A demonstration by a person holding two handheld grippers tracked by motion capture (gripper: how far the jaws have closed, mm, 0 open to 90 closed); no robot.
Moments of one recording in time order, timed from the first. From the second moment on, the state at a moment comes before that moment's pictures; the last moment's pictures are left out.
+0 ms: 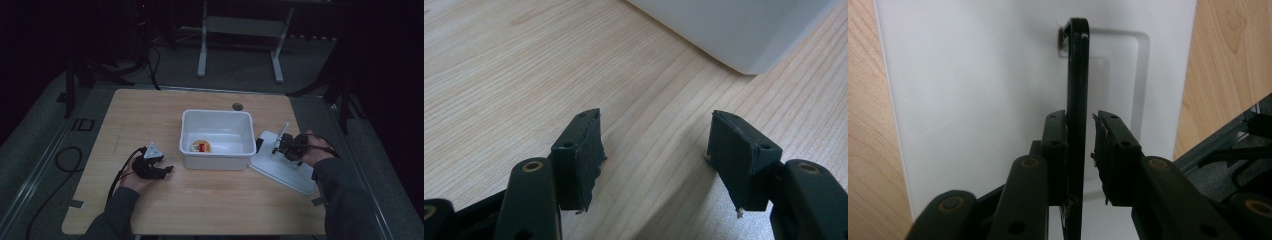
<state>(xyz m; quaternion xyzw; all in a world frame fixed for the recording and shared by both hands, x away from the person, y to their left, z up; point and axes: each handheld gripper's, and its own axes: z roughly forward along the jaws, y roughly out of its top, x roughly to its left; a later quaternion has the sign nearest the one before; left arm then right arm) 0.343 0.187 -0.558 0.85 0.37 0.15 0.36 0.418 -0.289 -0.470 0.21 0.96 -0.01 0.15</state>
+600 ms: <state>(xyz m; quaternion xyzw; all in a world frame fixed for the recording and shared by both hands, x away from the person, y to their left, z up) 0.343 0.187 -0.559 0.85 0.37 0.15 0.36 0.423 -0.287 -0.473 0.20 0.97 -0.03 0.13</state>
